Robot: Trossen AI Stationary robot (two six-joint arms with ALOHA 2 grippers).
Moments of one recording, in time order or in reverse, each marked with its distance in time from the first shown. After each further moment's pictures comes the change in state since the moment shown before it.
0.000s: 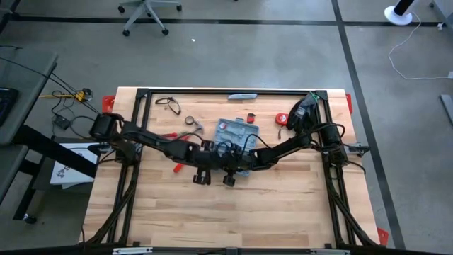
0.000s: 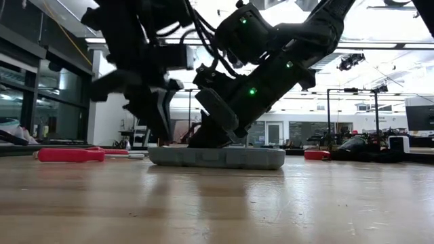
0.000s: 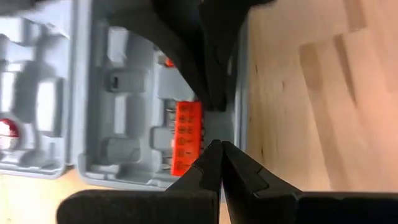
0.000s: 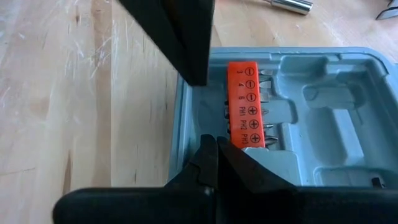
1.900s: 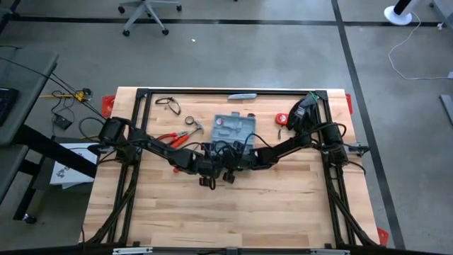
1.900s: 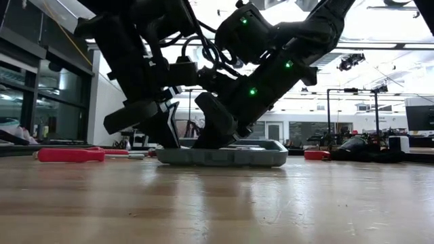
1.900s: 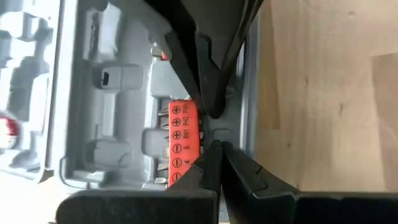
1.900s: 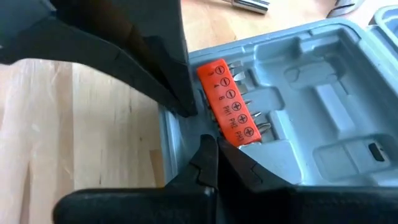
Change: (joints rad) left arm -0.056 0.101 -0.002 0.111 -0.246 -0.127; right arm -0.002 0.000 0.002 -0.028 0.092 0.025
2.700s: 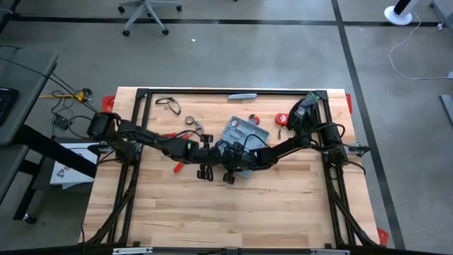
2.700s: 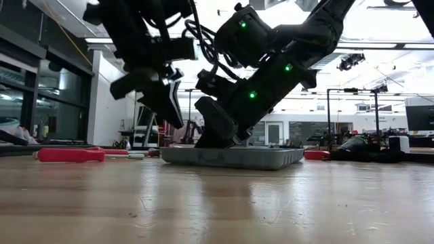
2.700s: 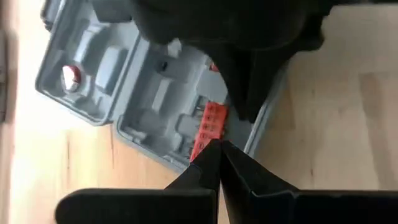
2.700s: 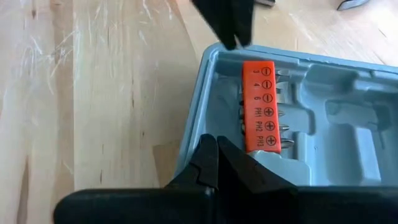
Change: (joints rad) left arm 0.082 -0.137 0.003 -0.074 0.100 0.101; right arm 0.001 0.003 -0.001 -0.010 -0.012 -0.002
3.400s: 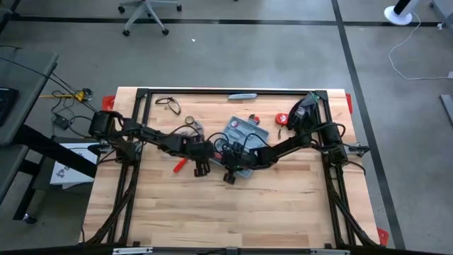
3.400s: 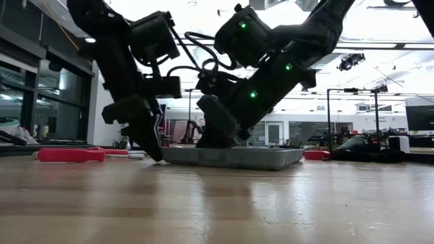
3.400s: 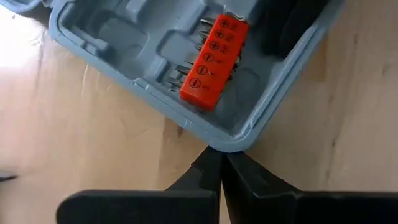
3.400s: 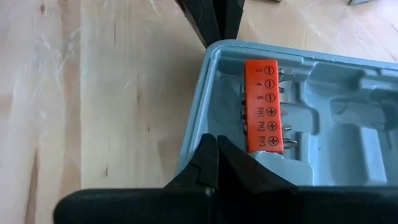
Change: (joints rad) left arm 0.091 0.002 -0.209 0.196 0.206 -0.214; right arm 0.000 -0.002 -0.002 -0.001 -0.045 -0.004
